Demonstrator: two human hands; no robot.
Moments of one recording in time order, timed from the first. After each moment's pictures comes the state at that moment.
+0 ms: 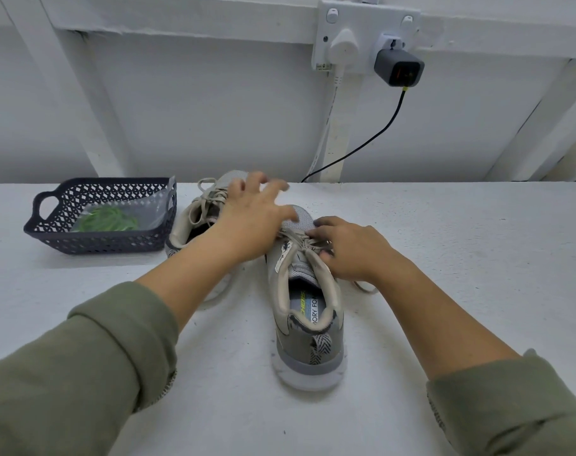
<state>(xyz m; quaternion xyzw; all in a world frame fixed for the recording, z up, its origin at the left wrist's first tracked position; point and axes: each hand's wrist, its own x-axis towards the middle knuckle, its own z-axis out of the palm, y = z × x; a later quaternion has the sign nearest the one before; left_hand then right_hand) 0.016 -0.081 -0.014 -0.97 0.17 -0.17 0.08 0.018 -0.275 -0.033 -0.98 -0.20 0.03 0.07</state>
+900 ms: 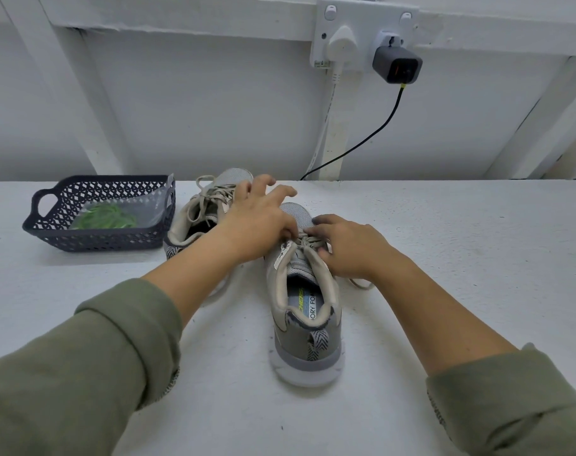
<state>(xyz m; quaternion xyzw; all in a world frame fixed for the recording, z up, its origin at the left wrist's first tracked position) 0.016 -0.086 -0.014 -0.97 0.22 -0.11 0.07 0.019 -0.275 -0.036 -0.98 -0.20 0.03 0.07</state>
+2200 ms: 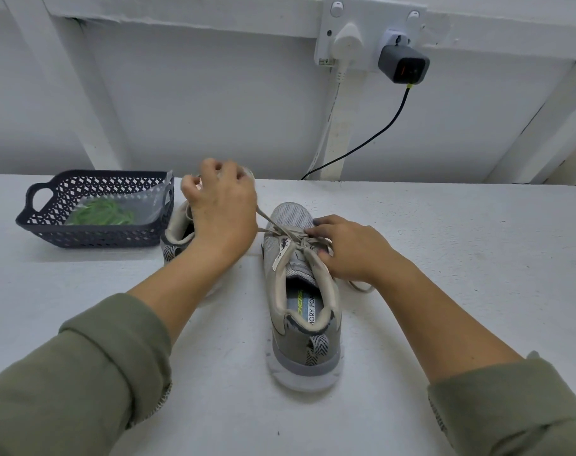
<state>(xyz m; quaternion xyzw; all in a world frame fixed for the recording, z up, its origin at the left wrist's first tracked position) 0.016 -0.069 -0.024 -0.95 -0.04 -0.30 0.02 0.019 -0.276 -0.035 -0.97 -0.20 0.02 0.08</state>
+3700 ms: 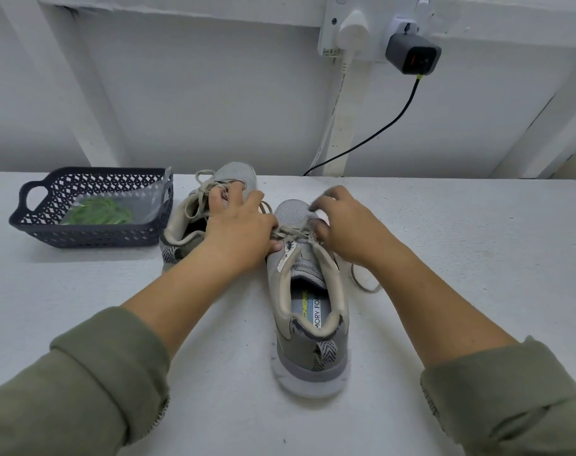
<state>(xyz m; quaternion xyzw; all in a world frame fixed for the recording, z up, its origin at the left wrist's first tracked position) 0.002 -0.079 -0.022 -0.99 0.08 -0.06 0.08 0.038 -0.259 -0.029 -0.97 -0.18 -0.04 0.16</state>
